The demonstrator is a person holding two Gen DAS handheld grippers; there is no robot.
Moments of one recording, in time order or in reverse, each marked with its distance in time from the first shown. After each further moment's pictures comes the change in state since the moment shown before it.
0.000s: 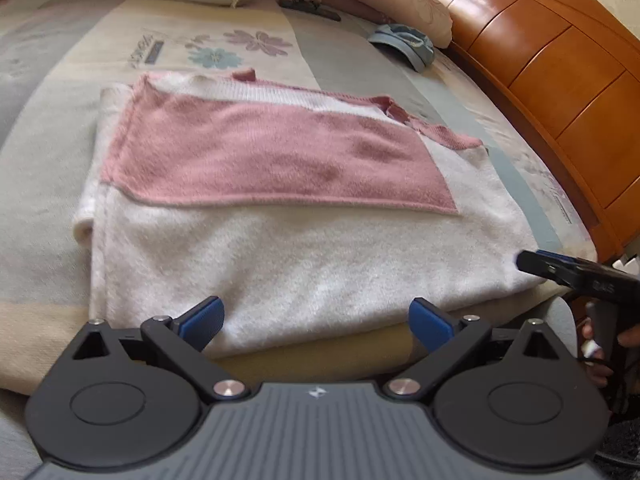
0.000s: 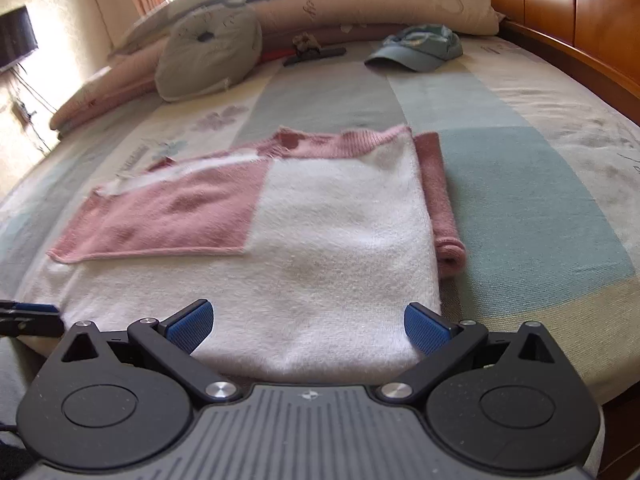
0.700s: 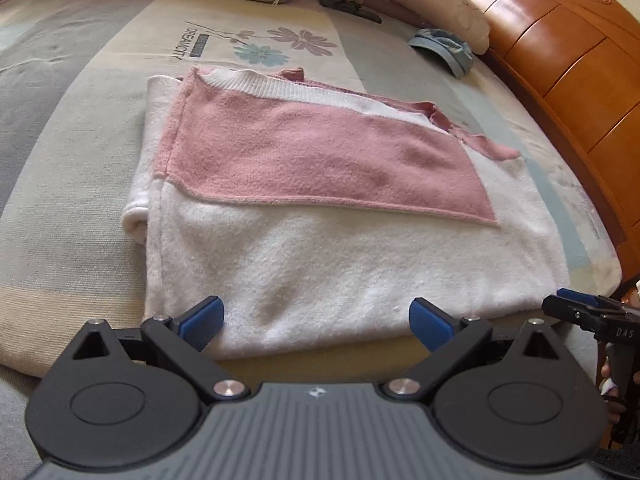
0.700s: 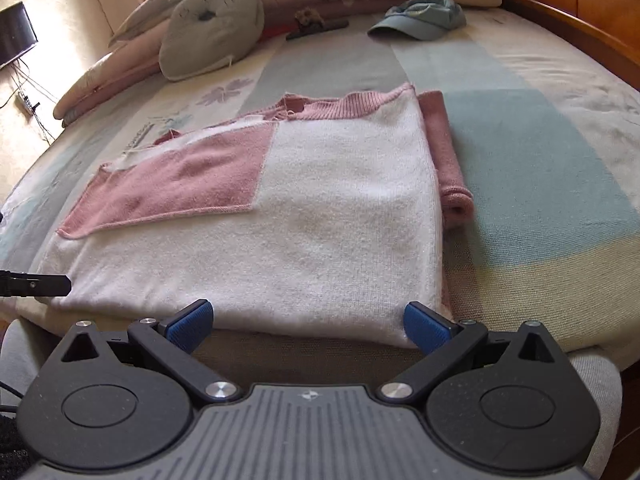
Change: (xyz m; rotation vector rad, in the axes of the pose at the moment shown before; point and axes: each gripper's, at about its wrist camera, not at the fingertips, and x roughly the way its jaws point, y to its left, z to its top) left arm -0.004 0.017 0.003 -0.063 0.014 0.036; right arm 0.005 0.002 -0.016 0.023 0.078 0.004
